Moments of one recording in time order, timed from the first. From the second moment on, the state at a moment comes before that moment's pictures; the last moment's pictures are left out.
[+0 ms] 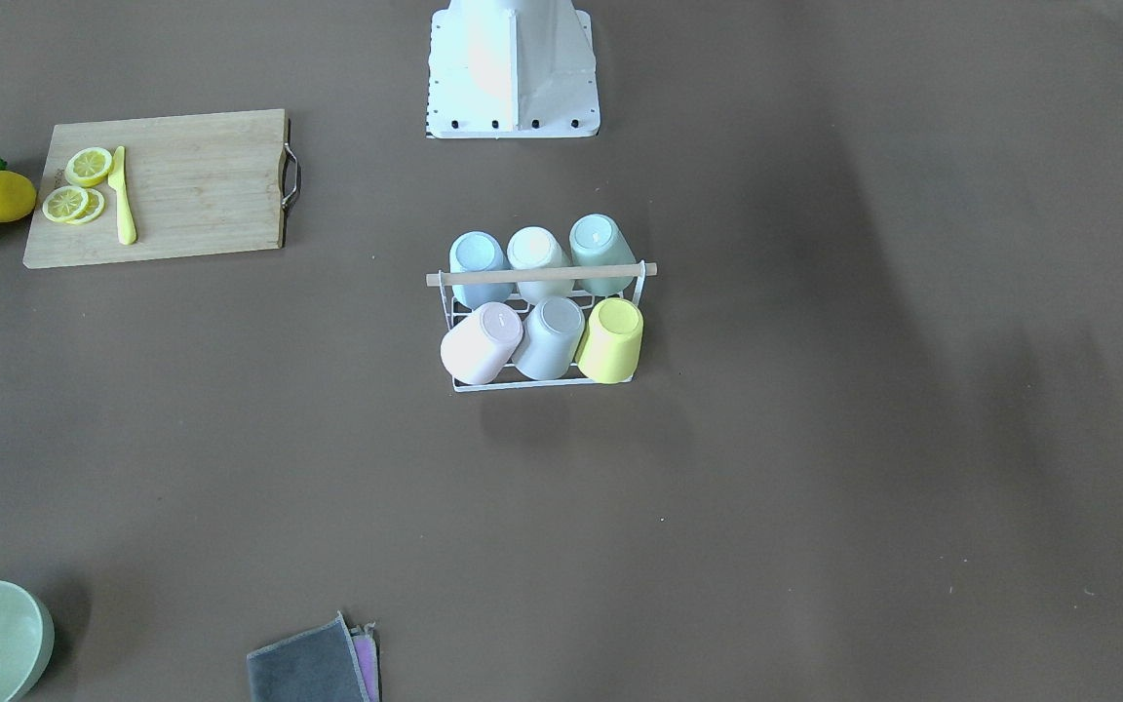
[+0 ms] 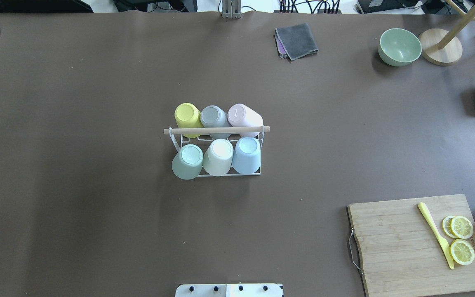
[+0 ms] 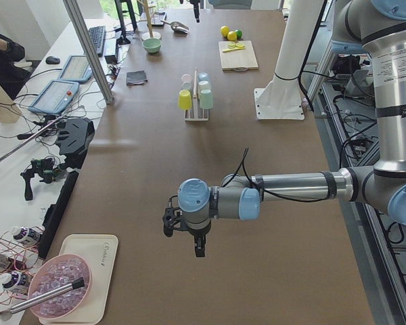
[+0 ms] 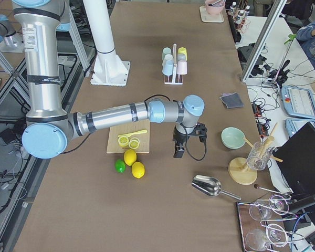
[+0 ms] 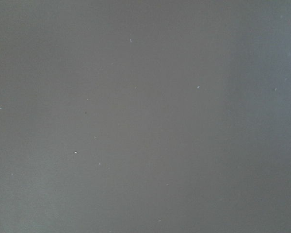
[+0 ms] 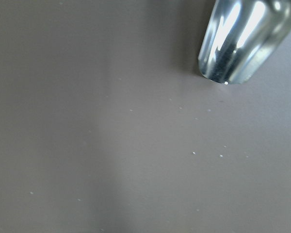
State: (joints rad) left arm -1.53 -1.34 -1.67 -1.75 -2.35 -0.06; right arm 1.40 -1.59 1.76 -1.77 2.28 0.06
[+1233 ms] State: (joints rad) left arm -1.53 -1.50 -1.66 -1.64 -2.35 -0.04; right arm 1.63 -1.72 1.75 -1.74 2.23 -0.16
